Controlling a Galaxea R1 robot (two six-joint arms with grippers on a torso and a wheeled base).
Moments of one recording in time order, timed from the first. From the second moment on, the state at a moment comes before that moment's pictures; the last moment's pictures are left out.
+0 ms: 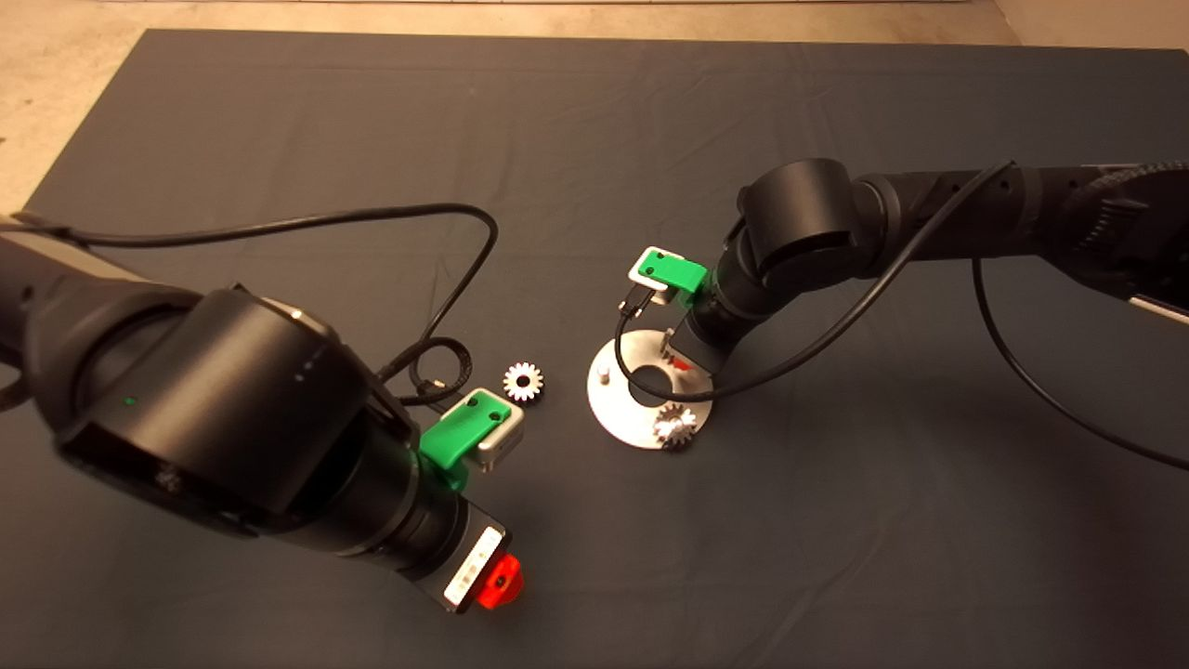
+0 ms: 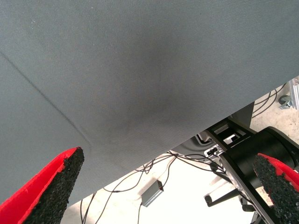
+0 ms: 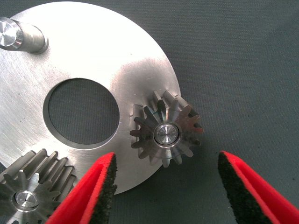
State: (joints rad) left arm -0.42 2.48 -0.45 0.25 1.53 -1.47; right arm 0.33 2.73 -1.10 -0.52 -1.53 0.70
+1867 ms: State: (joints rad) left arm -0.35 2.68 -1.07 0.34 1.53 -0.86; right arm 0.62 2.57 -0.89 -0.06 -1.53 0.81
